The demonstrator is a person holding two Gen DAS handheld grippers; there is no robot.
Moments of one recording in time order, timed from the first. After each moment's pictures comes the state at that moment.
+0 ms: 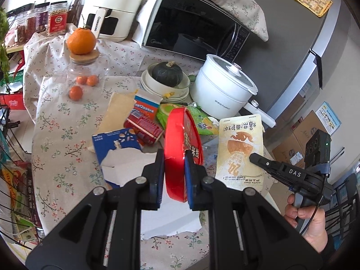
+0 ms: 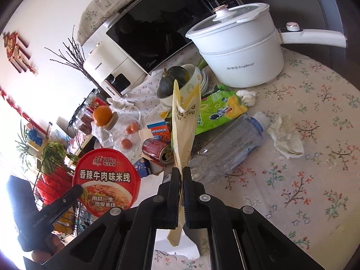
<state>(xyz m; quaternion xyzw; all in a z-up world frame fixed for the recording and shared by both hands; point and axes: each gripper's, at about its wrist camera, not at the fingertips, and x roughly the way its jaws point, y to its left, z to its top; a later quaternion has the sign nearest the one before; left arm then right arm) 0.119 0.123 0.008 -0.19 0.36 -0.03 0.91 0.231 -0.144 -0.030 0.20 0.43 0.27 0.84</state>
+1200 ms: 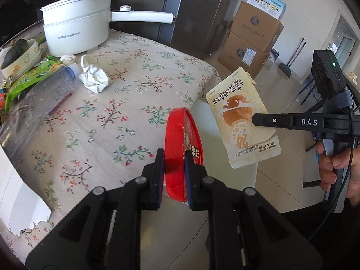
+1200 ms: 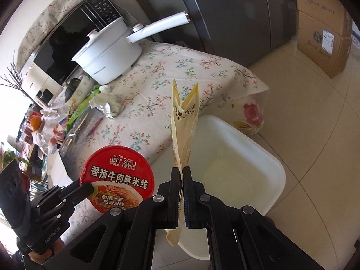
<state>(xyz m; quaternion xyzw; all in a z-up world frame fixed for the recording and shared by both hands) 0.115 -0.161 -0.074 0.01 0.46 -0.26 0.85 0.113 -0.416 -0.091 0.18 0.51 0.06 0.84</state>
